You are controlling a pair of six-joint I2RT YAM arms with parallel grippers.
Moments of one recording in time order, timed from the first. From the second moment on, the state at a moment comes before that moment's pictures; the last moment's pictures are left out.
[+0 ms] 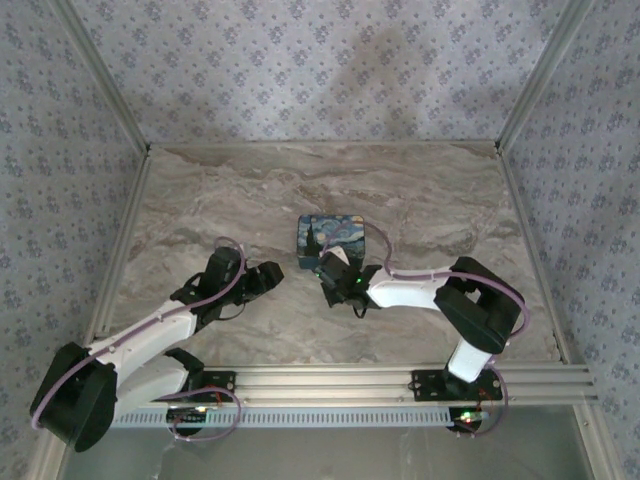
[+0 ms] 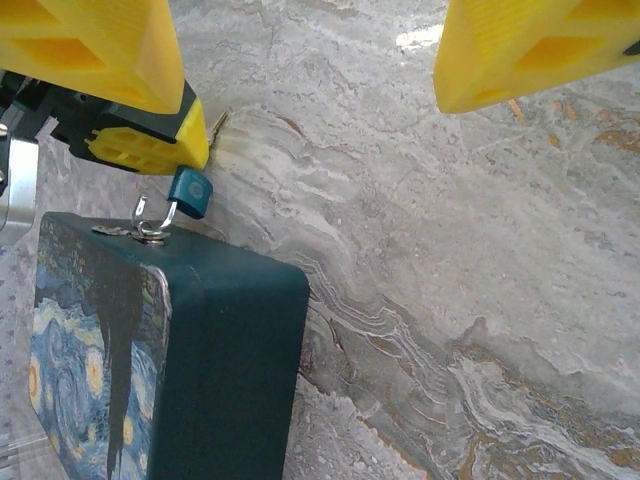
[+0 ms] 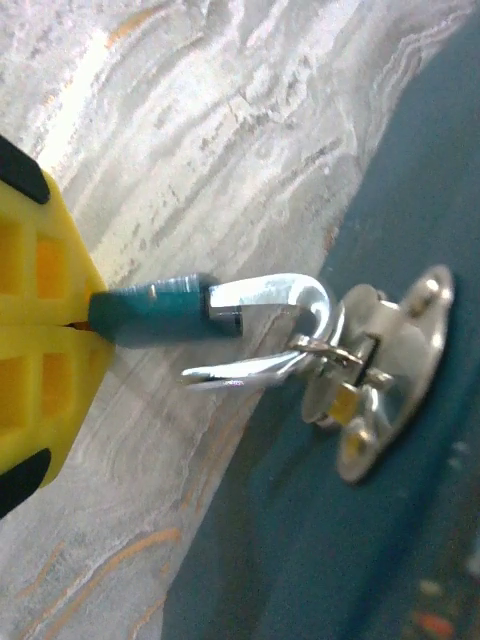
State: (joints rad) left arm -0.56 1.02 0.40 -0.08 0.19 -0.98; right arm 0.96 1.68 0.85 -0.24 0.30 0.44
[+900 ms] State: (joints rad) left arm -0.48 1.27 0.63 -0.05 0.23 -0.93; right arm 0.97 1.56 0.85 -0.32 0.09 0.01
